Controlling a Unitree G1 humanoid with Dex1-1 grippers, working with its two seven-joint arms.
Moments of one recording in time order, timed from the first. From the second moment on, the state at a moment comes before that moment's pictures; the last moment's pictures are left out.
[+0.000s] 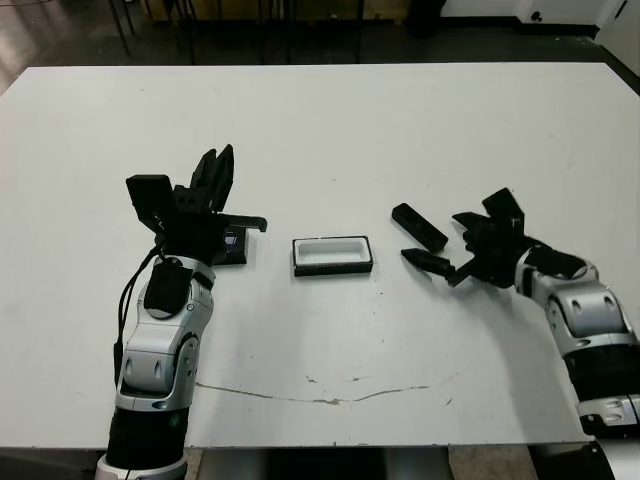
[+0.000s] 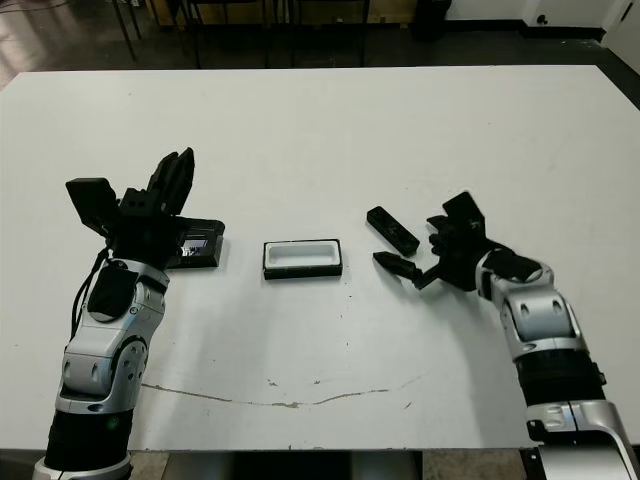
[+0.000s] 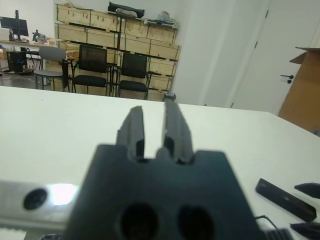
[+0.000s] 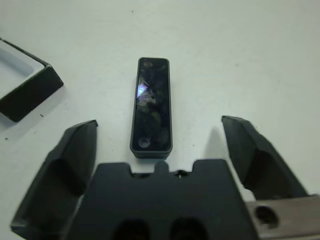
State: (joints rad) left arm -0.18 0.07 0.03 -0.25 -0.19 0.19 -0.05; right arm -0.37 -0.52 0.08 0.28 0.10 0.35 0.65
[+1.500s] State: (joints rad) left arm -0.17 0.07 0.02 -0.25 -0.18 0.19 -0.05; right arm -0.64 -0.60 -0.05 0.32 0.36 0.52 1.01
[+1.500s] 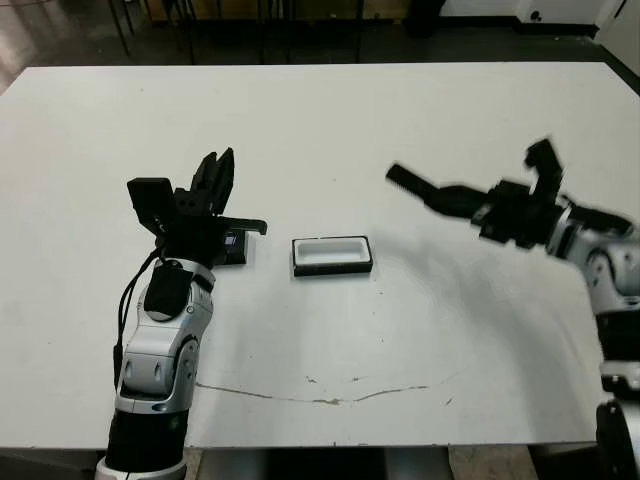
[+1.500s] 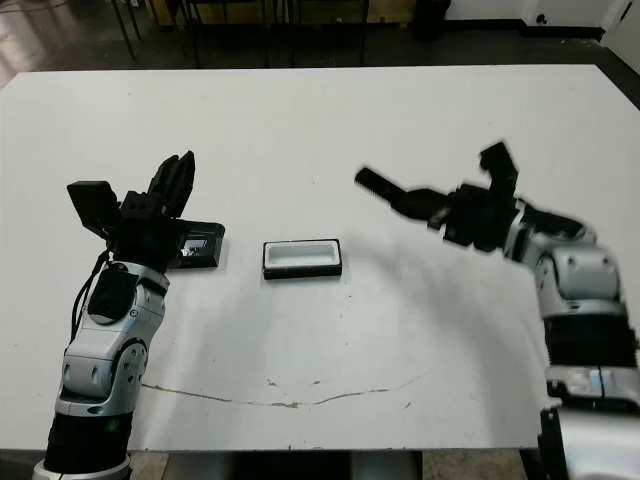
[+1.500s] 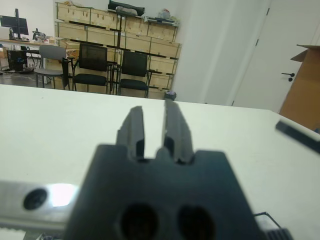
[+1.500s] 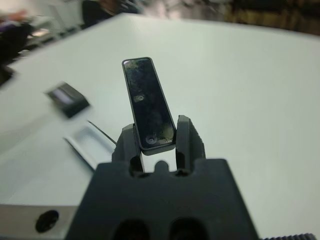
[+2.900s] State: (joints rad) left arm -0.16 0.07 0.02 -0.26 -0.17 0.20 -0.04; right arm -0.83 -0.55 0.41 0.40 -0.03 0.32 1.25
